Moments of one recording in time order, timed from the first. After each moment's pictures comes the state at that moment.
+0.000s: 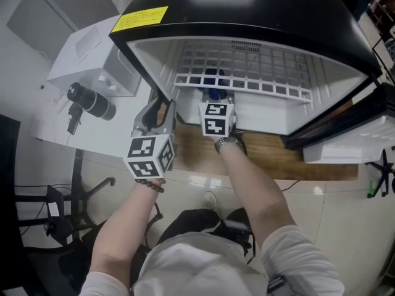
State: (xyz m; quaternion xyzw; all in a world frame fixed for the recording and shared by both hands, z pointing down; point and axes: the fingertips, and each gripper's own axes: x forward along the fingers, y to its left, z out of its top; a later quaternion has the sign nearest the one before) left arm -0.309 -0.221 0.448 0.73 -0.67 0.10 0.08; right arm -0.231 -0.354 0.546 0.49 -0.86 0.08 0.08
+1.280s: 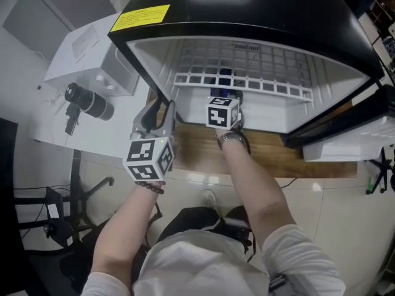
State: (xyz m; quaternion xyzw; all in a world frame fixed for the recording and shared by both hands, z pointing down) left arm -0.311 -0.220 0.448 0.74 -0.66 0.09 0.08; right arm -0.191 -0.375 0.588 0.56 -0.80 0.12 0.18
